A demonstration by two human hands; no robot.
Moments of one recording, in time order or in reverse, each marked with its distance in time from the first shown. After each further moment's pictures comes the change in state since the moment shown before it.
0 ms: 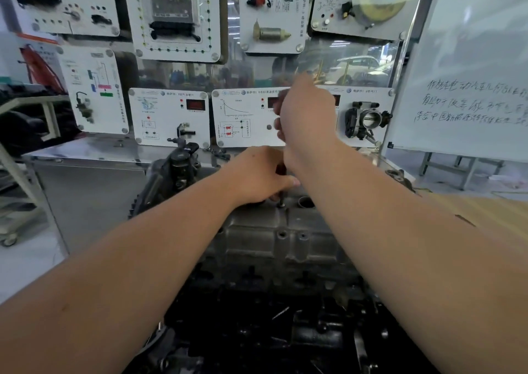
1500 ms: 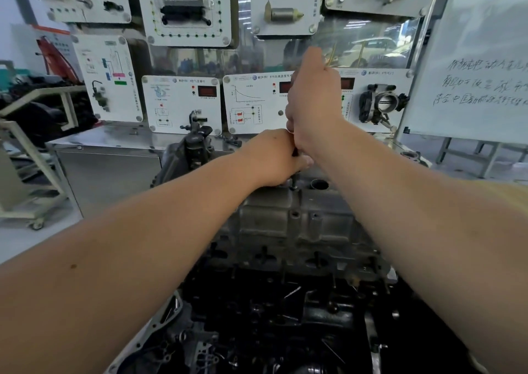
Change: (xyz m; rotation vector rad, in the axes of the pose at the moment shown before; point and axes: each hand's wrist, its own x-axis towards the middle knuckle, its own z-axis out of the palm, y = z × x) left_hand 0.003 0.004 0.003 0.168 0.004 -0.073; right_hand 0.002 0.005 0.009 0.201 -0.039 0.114
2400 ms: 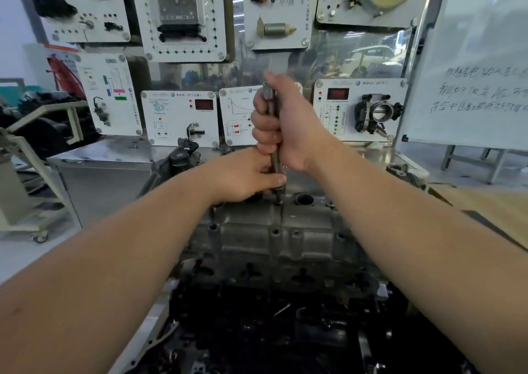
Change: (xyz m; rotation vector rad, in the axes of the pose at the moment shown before) left_hand -0.011 -0.012 -0.014 -0.134 -0.160 0.048; right_hand 0.016 0.013 -0.031 0.209 -0.742 0.130
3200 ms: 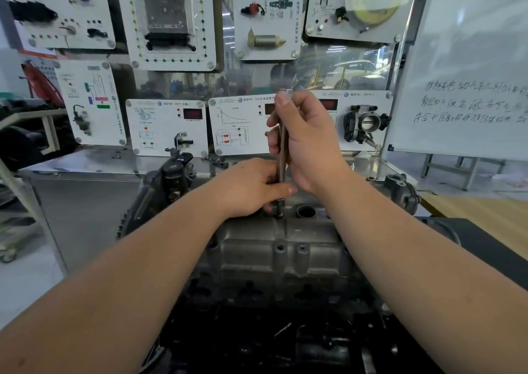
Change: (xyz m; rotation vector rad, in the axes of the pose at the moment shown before) left_hand 0.018 -0.015 0.018 -0.218 0.076 0.062; right_hand -0.001 0.021 -0.015 -0.147 0.314 -0.440
